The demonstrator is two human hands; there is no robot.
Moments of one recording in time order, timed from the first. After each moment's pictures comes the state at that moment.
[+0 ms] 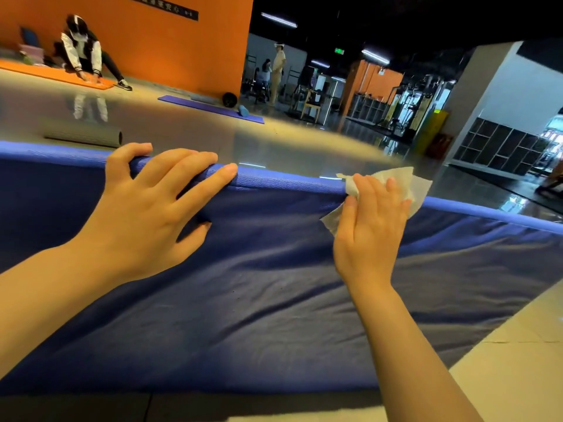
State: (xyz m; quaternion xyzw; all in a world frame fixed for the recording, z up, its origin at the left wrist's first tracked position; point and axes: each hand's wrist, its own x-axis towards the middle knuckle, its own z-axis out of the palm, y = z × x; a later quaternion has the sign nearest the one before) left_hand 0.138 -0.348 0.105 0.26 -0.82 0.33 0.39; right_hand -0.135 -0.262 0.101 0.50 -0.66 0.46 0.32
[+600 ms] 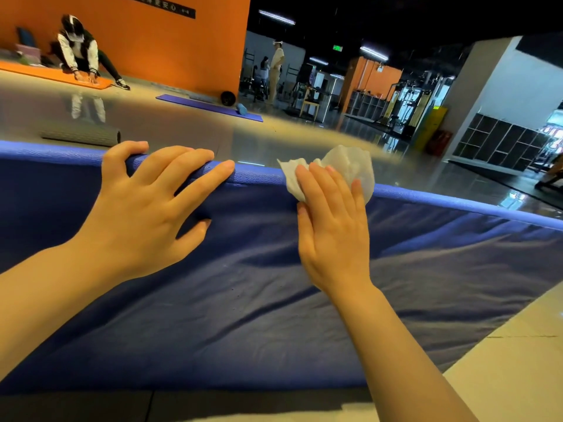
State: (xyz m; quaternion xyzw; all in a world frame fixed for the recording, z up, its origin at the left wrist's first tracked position) left_hand 0.137 -0.348 0.104 0.27 -0.82 0.33 0.39; right_hand -0.099 -0.260 0.101 0.63 -0.59 0.39 0.32
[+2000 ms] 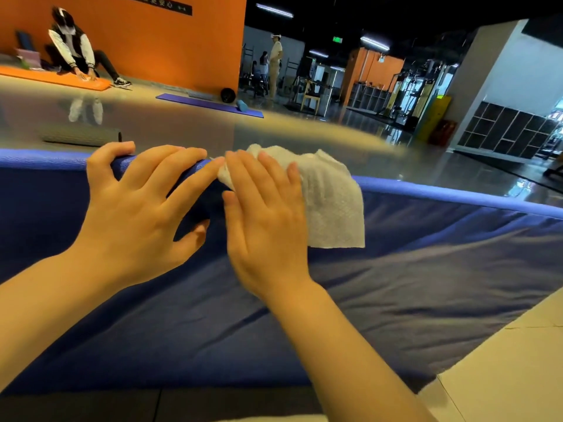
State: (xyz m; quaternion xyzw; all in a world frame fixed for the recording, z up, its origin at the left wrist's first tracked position) left_hand 0.136 -0.343 0.101 0.27 -0.81 0.31 0.41; right_hand -0.025 -0.277 0.102 0.66 -0.53 0.46 0.25
